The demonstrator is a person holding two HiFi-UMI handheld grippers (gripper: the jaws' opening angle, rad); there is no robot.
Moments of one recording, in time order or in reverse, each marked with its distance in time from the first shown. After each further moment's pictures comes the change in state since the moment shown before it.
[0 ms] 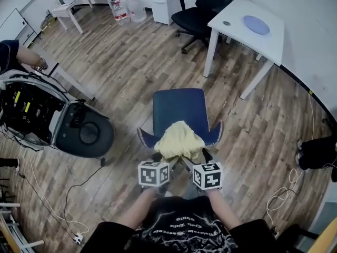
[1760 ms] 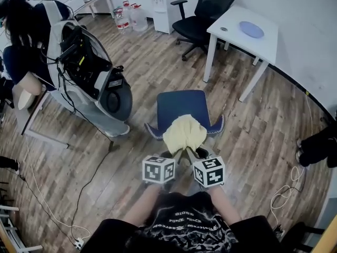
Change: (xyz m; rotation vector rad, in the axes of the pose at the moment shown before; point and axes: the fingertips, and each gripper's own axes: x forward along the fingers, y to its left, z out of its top) left arm -0.049 -0.032 0.005 0.098 -0.107 -0.132; right arm -0.035 0.068 0.019 -0.140 -0.126 0.061
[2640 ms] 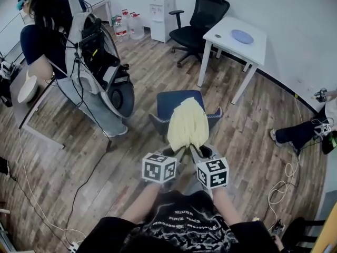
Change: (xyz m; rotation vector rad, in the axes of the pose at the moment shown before) left arm -0.089 -0.038 -0.034 0.097 -0.119 -0.131; right arm -0.071 0.076 -0.014 -0.130 -0.147 -0.103
